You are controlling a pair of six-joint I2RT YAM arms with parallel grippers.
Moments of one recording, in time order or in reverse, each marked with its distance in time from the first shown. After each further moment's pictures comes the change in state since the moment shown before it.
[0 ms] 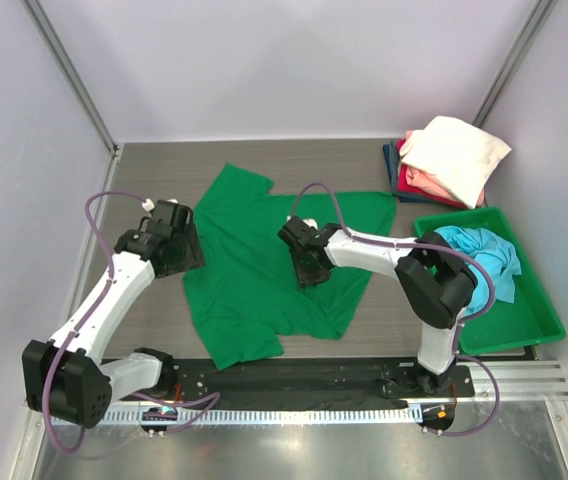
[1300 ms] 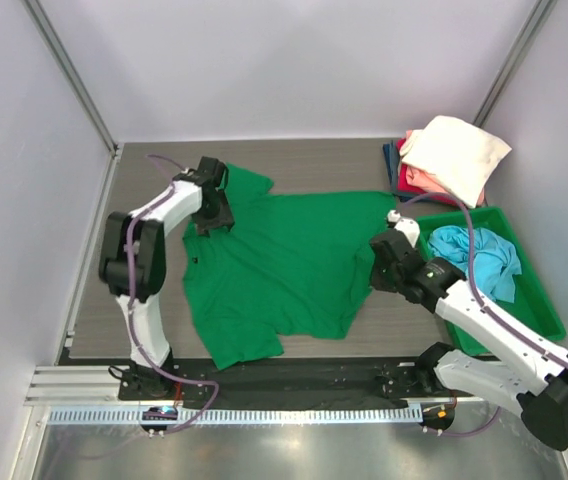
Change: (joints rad) left arm 0.011 0.721 0.437 0.145 0.063 -0.083; right arm -0.170 -0.855 -0.422 -0.115 0.180 0.139
